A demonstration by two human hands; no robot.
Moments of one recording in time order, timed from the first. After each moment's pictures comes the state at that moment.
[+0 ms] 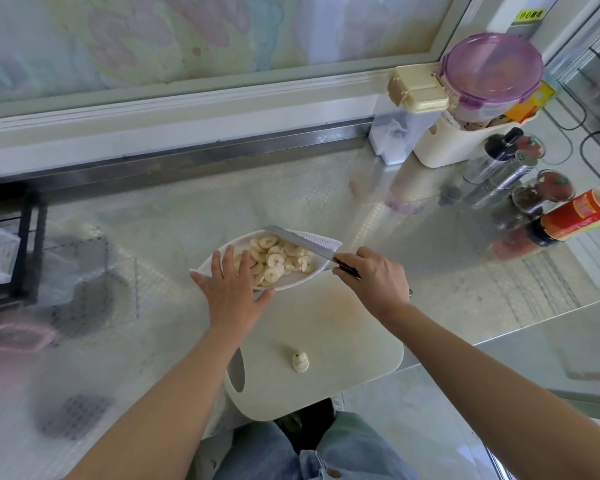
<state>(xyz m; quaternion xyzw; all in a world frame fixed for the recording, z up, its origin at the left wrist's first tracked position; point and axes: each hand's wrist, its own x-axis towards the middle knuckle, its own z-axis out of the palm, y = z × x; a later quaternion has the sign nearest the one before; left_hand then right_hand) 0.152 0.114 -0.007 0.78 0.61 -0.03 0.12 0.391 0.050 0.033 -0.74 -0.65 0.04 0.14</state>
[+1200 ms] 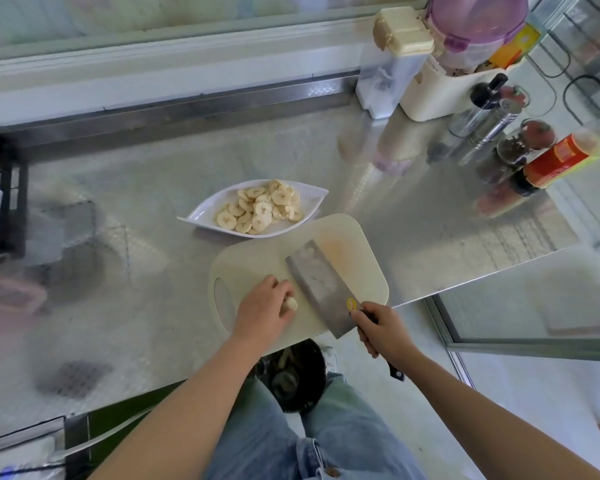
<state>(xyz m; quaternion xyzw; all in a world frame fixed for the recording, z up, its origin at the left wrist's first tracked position) 0.162 -0.004 -0.020 0.83 0.47 0.03 0.29 0.368 -0.116 -0.011 -0.76 -0.34 0.48 0.27</state>
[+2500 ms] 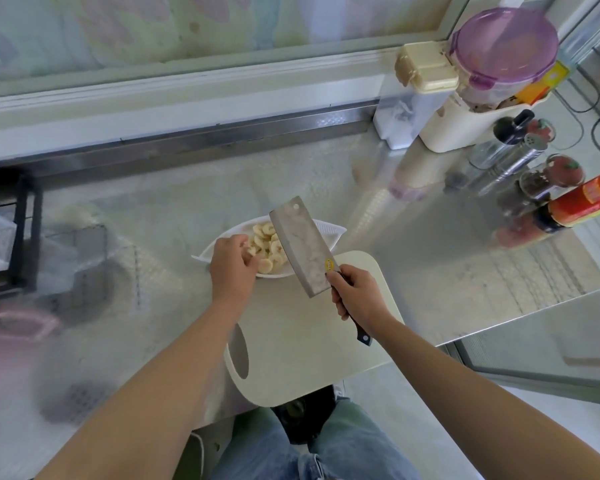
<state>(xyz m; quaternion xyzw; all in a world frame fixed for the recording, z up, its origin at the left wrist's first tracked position) 0.155 0.131 0.004 0.65 0.66 0.21 0.32 0.344 0.027 0.023 -0.74 -0.32 0.49 0.34</state>
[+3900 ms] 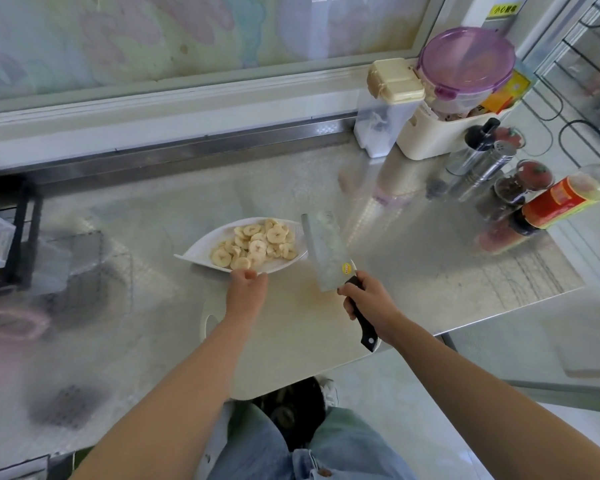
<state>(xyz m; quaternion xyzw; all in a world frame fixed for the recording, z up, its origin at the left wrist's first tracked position) 0.199 0.072 0.002 0.42 0.70 0.21 0.53 0.400 -0.011 0.032 -0.70 -0.27 0.55 0.36</state>
